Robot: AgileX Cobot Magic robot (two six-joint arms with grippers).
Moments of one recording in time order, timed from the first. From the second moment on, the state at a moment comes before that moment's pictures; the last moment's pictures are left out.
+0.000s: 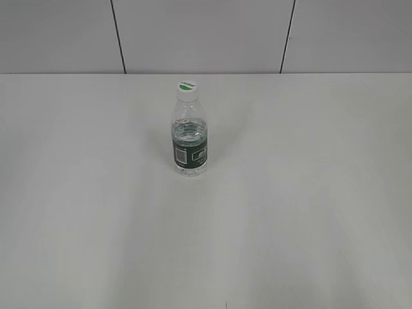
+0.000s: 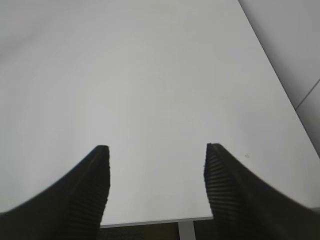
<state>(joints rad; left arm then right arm) -0.04 0.08 -0.56 0.01 0.69 0.00 0.06 -0.01 -0.51 -0.09 1.09 -0.08</state>
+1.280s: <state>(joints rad) -0.04 1.54 -0.56 0.13 -0.82 -0.11 0.06 -0.01 -0.51 -0.09 1.09 -0.08</state>
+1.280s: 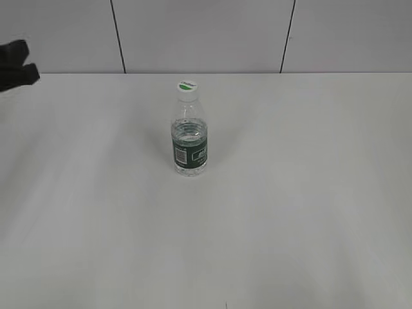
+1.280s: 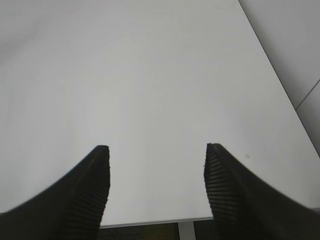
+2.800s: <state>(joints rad) 0.09 2.15 -1.04 1.50 -1.20 -0.56 0.06 -0.01 -0.51 -0.09 1.09 -0.08</state>
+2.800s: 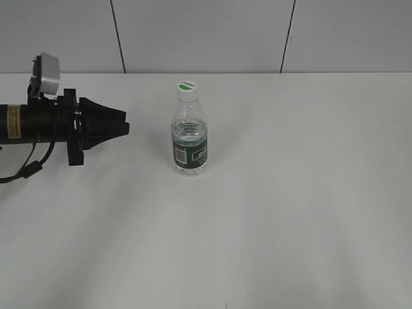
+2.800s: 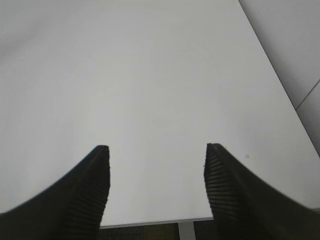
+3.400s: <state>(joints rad) 0.02 2.16 -1.09 1.47 -1.21 -0.57 0.06 -0.01 -0.51 -0.09 1.09 -0.08</state>
